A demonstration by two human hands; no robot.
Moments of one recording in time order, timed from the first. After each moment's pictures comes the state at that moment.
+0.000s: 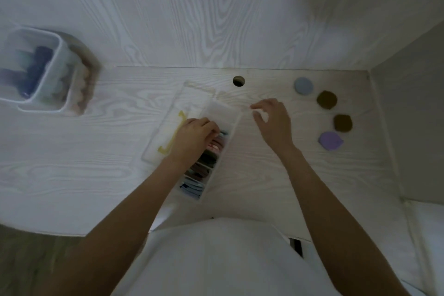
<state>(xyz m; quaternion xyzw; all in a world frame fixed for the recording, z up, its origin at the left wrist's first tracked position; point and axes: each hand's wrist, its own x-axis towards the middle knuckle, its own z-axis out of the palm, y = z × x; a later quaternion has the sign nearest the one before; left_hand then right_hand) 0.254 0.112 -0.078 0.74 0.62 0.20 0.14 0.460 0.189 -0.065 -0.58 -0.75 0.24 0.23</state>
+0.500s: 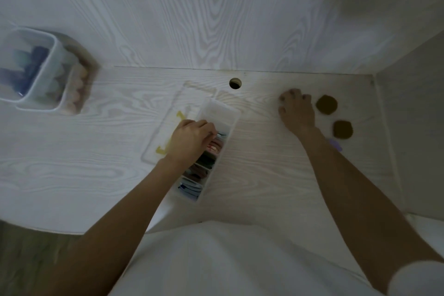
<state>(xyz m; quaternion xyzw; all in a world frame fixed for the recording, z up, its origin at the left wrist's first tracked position) 0.271 0.119 -0.080 0.74 0.64 0.17 0.11 0.530 0.272 -0.109 -0.60 -0.79 0.08 -0.02</state>
